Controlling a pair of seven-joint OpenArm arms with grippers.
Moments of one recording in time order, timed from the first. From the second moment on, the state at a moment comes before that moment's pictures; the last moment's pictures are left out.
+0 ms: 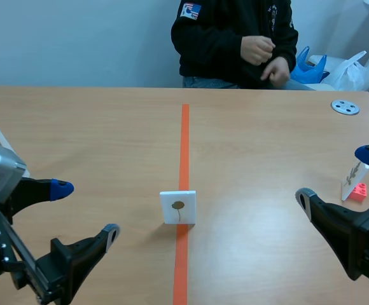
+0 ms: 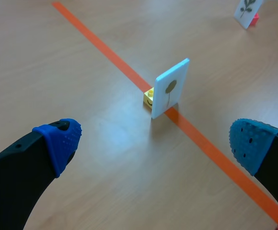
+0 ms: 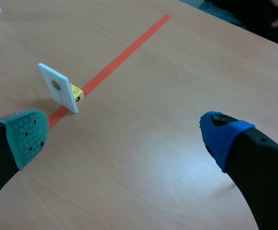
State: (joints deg) left arm 31.3 -30.5 4.2 101.2 -15.8 -29.4 -6.1; right arm -43.1 25.1 19.4 115.1 16.3 36.3 2.0
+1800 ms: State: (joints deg) left arm -6.3 -15.4 40.8 54.7 -0.4 -17.3 -25.2; right arm -43.1 25.1 19.4 115.1 16.3 35.9 2.0
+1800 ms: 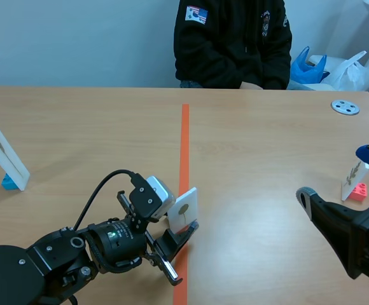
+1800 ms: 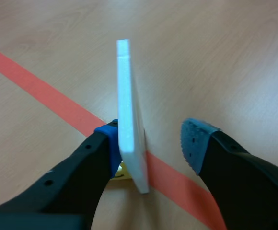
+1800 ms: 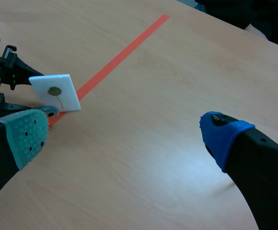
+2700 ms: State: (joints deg) left arm 10.4 -23.0 28.3 91.0 -8.3 -16.0 -9.6; right arm -42.9 25.1 19.4 115.1 16.3 35.9 2.4
